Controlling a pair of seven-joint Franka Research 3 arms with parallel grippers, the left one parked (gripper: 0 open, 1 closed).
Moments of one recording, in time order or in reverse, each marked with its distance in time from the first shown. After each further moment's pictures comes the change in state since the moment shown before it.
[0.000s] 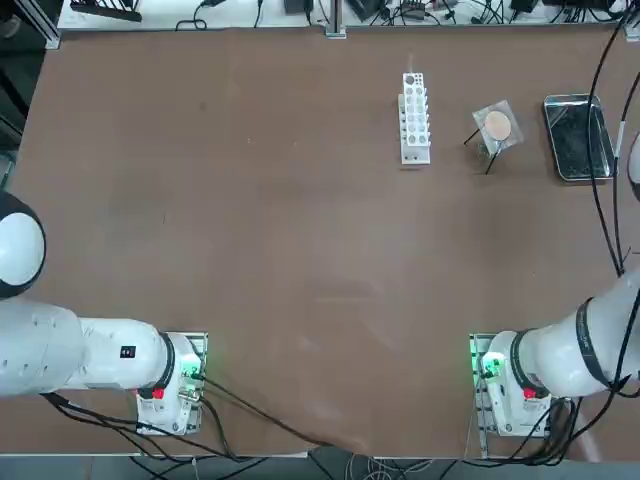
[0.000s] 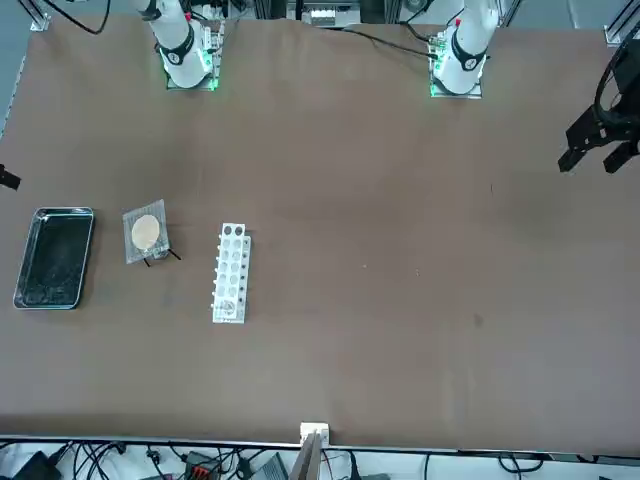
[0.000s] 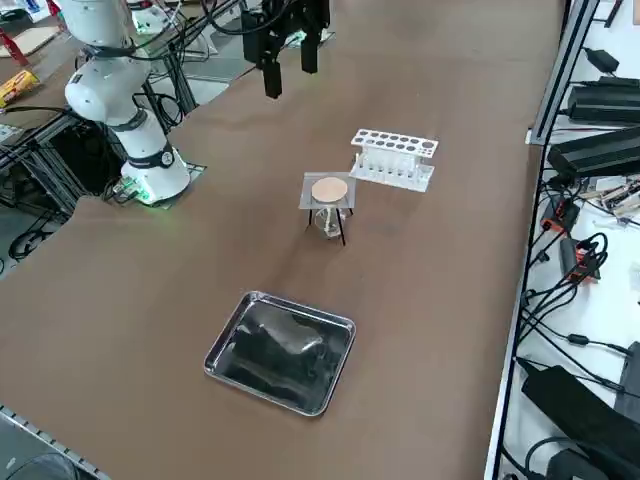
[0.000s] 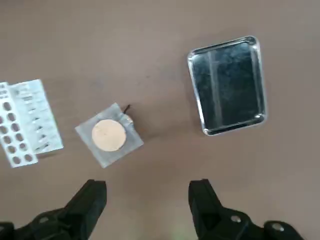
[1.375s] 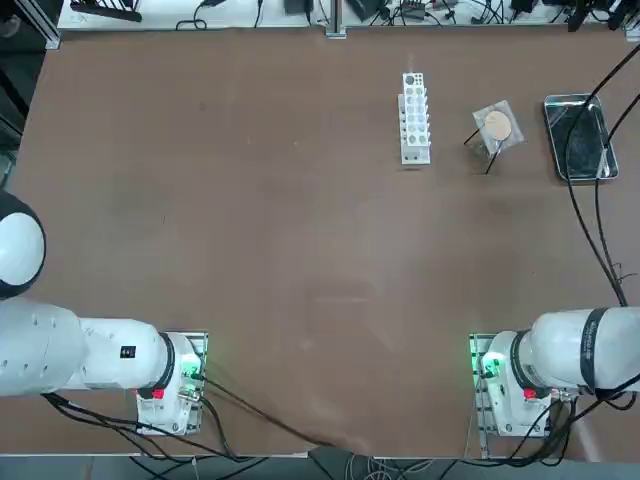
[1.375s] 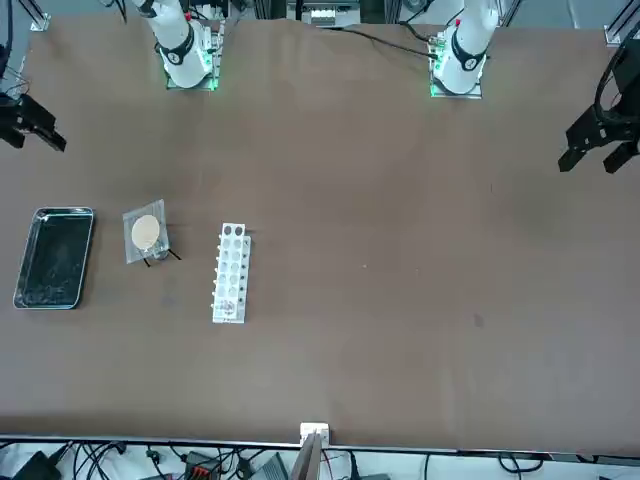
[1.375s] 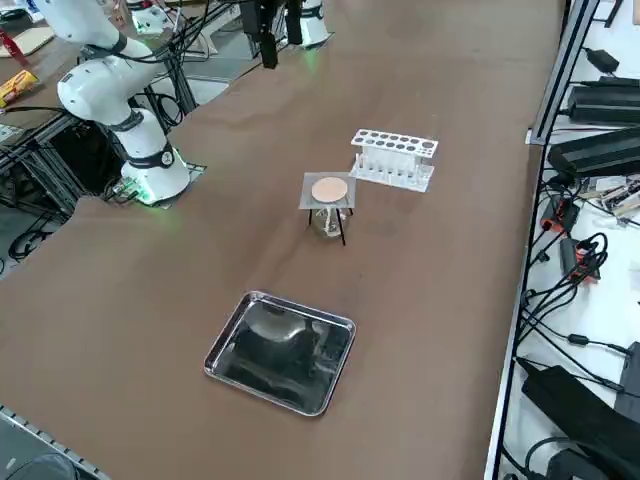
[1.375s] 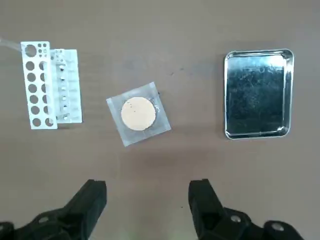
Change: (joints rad) arm -0.232 -0.332 0.453 -0.420 -0.109 0.187 0.000
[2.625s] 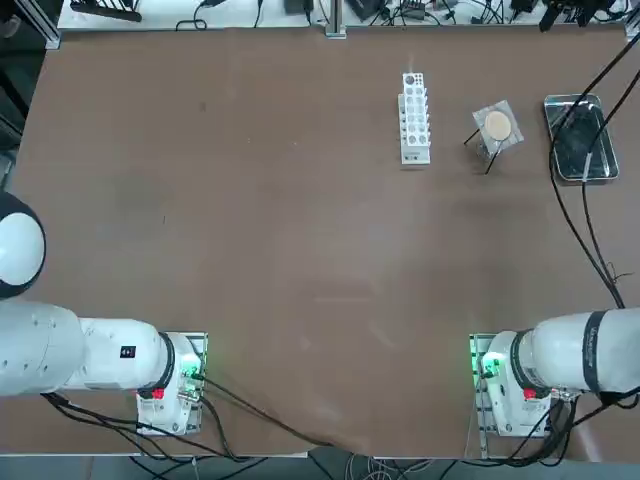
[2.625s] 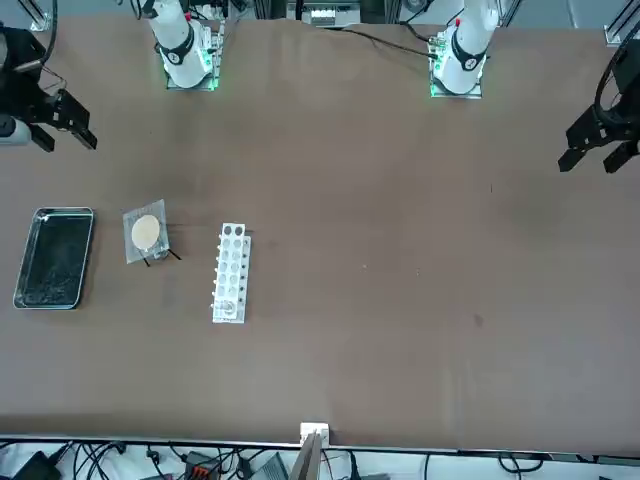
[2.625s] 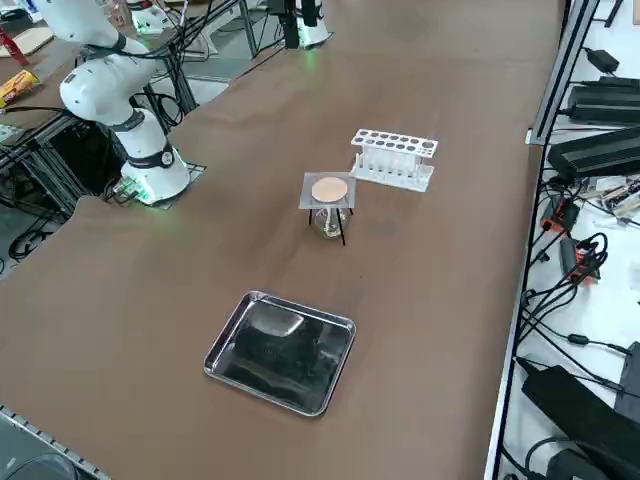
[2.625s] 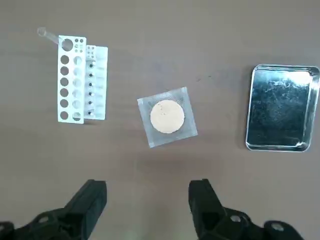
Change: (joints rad) arm 0.137 -0.007 -0.039 -0.003 0.026 0.010 0.022
